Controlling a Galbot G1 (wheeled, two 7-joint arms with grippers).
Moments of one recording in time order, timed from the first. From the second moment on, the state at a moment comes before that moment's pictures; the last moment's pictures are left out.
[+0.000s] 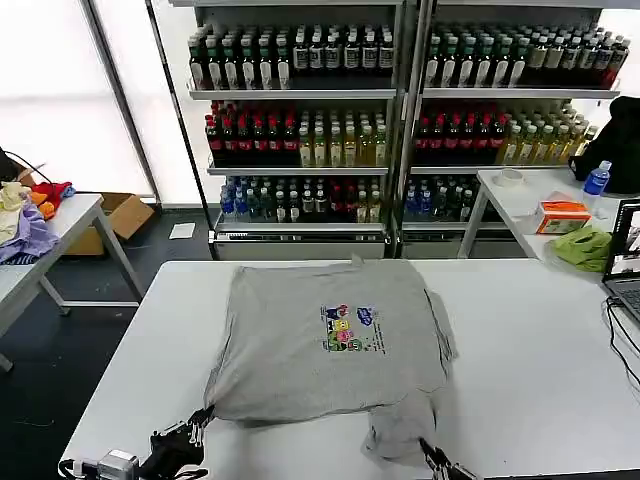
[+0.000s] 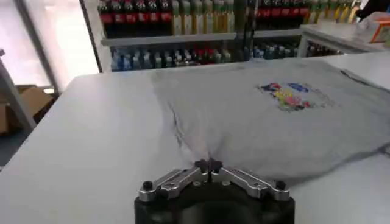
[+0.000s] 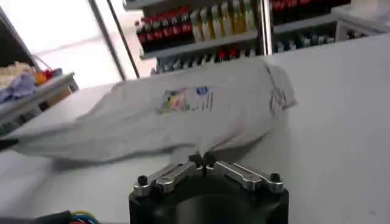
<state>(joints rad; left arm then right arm) 1.73 -1.17 -0.66 -2.31 -0.34 0.57 0.11 -1.92 1.27 0.59 2.33 0.52 -0.18 -0.06</state>
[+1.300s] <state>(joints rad) 1.08 -1.10 -0.51 -1.75 -0.37 0.58 0.24 -1.06 1.27 0.37 1.71 0.48 -0.25 0.07</state>
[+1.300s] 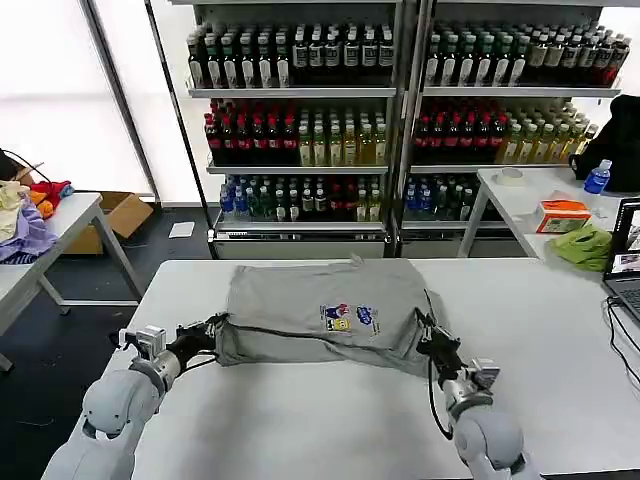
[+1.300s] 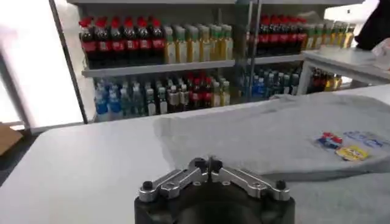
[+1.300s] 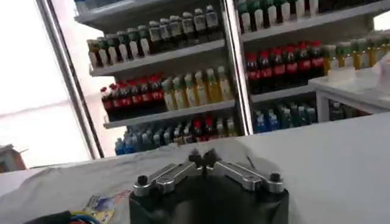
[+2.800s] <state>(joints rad) 1.29 -1.15 -0.53 -1.85 -0.39 0.58 0.14 -1.37 1.25 0.41 1.96 0.35 -0.51 0.21</state>
